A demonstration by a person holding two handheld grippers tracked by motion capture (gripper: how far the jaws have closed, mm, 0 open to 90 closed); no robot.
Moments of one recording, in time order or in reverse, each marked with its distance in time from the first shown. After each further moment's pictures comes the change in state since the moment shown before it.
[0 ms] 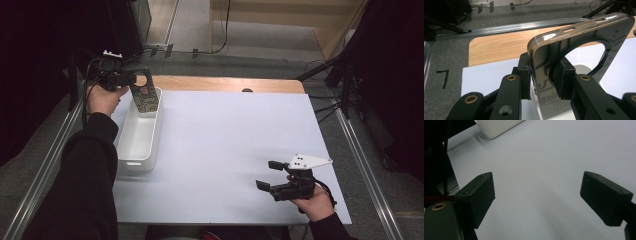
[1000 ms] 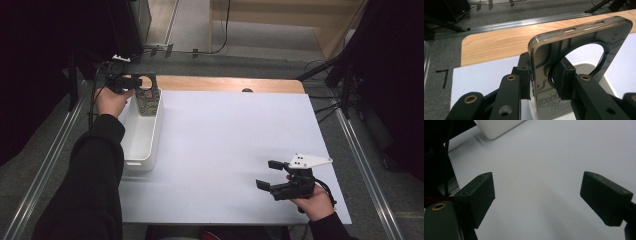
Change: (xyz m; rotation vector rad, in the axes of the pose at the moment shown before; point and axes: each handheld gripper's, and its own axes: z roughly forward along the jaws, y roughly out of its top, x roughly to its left) left arm -0.007 -0.006 0.024 0.024 0.008 0.020; right arm -0.001 0.000 0.001 -0.003 0.007 0.010
